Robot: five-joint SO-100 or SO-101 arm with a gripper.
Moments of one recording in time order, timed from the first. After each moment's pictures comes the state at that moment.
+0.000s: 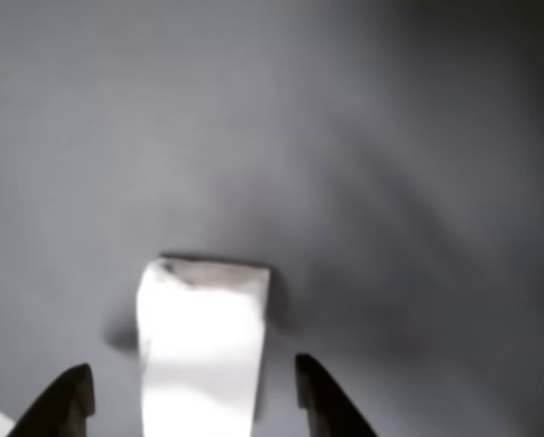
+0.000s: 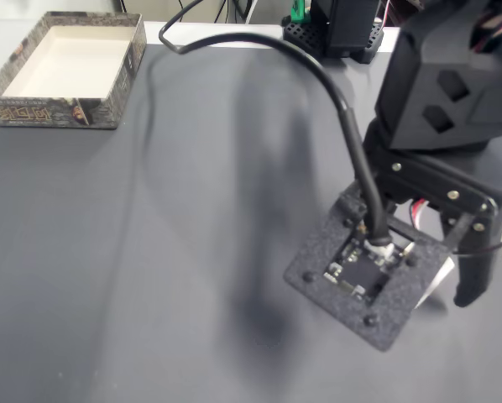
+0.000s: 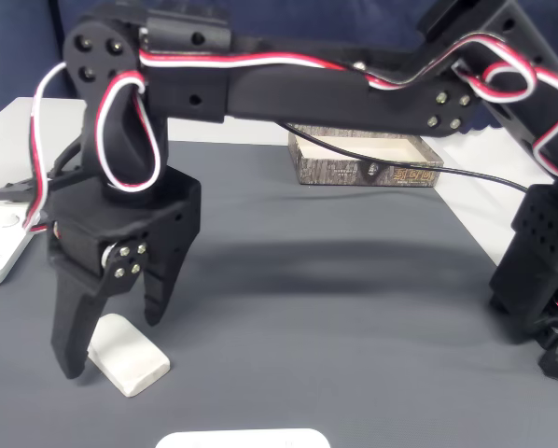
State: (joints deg) arm 6.2 32.2 27.2 96.1 -40.0
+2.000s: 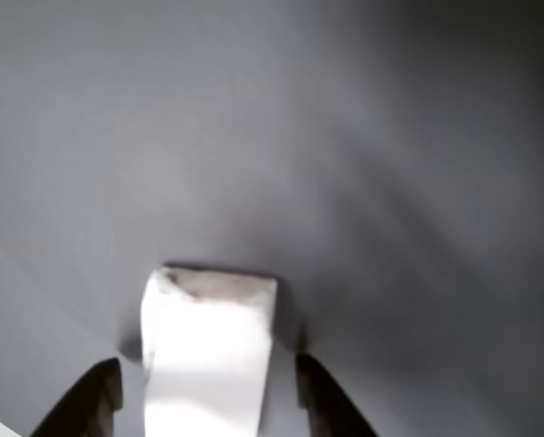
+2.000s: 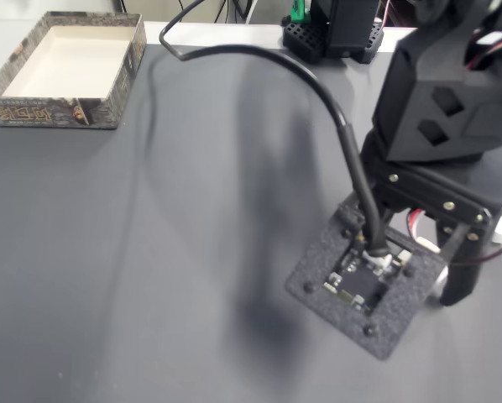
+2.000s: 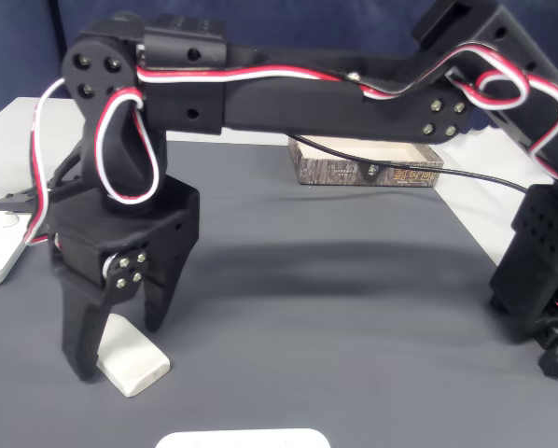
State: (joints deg) arm 6.1 31.4 26.6 95.3 -39.4
